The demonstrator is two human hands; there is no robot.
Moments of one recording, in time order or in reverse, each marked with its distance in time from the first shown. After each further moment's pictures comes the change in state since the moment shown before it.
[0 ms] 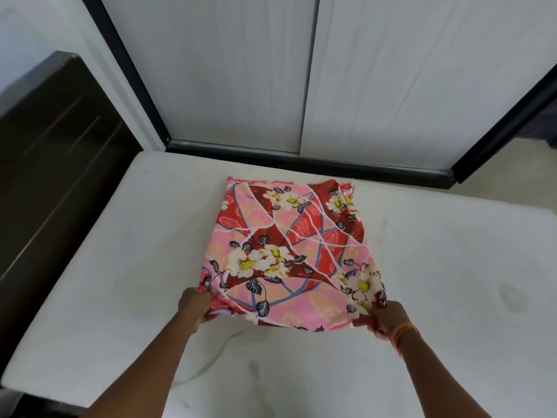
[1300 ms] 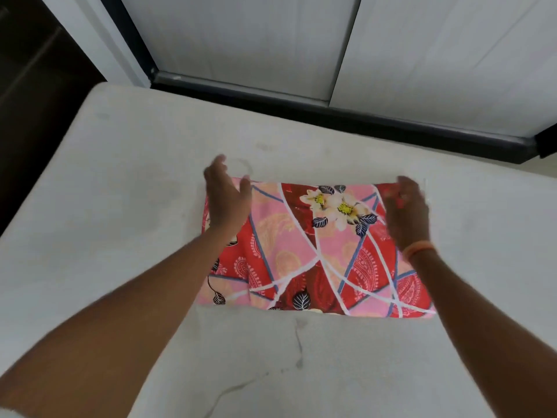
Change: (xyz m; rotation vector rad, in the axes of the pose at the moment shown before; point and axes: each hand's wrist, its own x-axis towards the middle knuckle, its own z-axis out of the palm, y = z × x) left_hand 0.223 0.159 0.119 0.206 0.302 0.818; right_hand 0.180 -0.213 0.135 -0.307 0.329 -0.843
